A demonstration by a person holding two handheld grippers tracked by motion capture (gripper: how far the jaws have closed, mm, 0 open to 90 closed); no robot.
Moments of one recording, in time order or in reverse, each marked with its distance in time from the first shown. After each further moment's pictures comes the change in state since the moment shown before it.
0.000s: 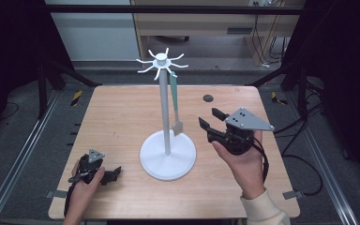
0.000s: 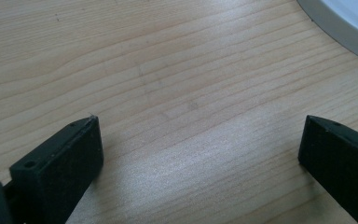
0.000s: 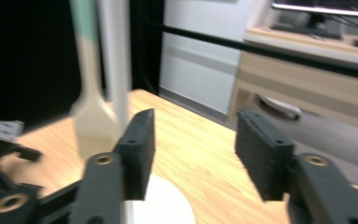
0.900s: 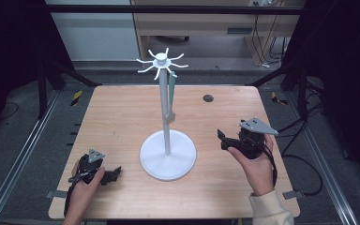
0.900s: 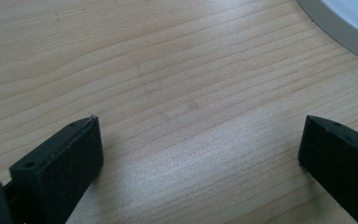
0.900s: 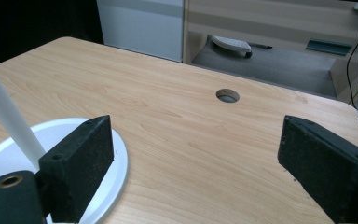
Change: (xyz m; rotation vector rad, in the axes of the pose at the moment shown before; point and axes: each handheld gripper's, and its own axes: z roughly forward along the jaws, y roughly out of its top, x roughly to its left) left arm 0.000 0.000 0.000 0.000 0.000 0.000; right arm -0.052 -0.076 0.011 0.183 -0.206 0.117
